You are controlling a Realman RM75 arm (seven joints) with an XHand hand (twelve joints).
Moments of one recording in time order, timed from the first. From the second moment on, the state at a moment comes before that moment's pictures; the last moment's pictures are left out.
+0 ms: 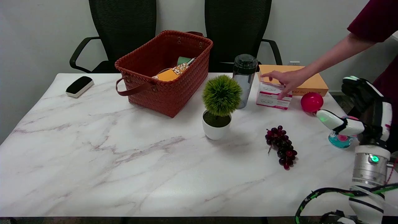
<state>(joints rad) -0.45 -1.04 -1.71 1.43 1.23 1.37 0.81</state>
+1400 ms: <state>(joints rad) -0.39 -0.98 -1.74 1.08 1.41 1.40 0.95</state>
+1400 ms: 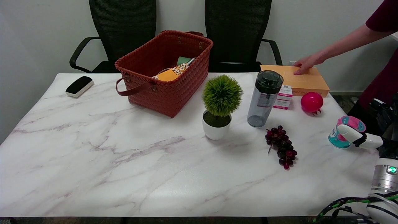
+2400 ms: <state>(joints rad) -0.22 -0.96 -1.80 0.81 1.41 1.22 1.09</state>
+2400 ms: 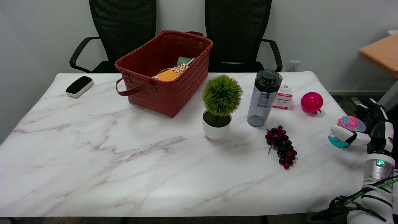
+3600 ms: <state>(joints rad) -0.22 -0.98 -1.82 0.77 1.40 1.20 1.14</state>
